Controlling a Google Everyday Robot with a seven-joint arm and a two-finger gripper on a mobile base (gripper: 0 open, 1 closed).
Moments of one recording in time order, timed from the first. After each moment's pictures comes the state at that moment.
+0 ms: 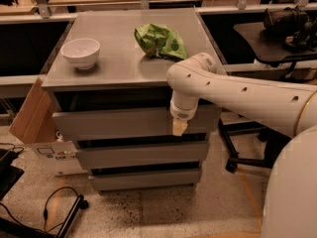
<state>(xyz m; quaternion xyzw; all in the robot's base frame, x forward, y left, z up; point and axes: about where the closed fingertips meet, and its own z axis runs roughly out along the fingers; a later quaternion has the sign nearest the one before) 0.647 -0.081 0.663 -0.65 0.75 -0.05 0.11</state>
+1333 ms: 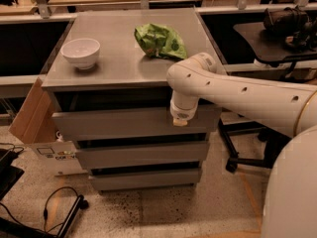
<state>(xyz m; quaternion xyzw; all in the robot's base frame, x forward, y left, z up) 0.647 -0.081 0.664 -0.65 0.75 -0.05 0.11</state>
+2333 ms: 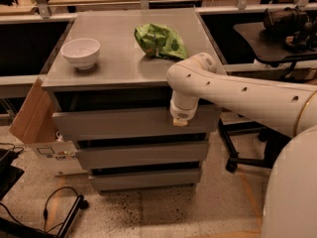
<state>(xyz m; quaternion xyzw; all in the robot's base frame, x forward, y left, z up) 0.647 -0.080 0.664 -0.65 0.75 -0.05 0.11</state>
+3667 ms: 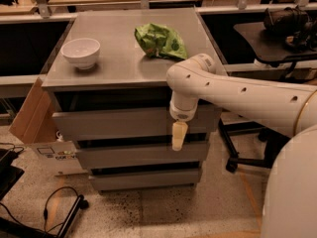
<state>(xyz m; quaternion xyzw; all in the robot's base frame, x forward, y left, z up) 0.647 -0.081 0.664 -0.65 0.75 -0.05 0.11</state>
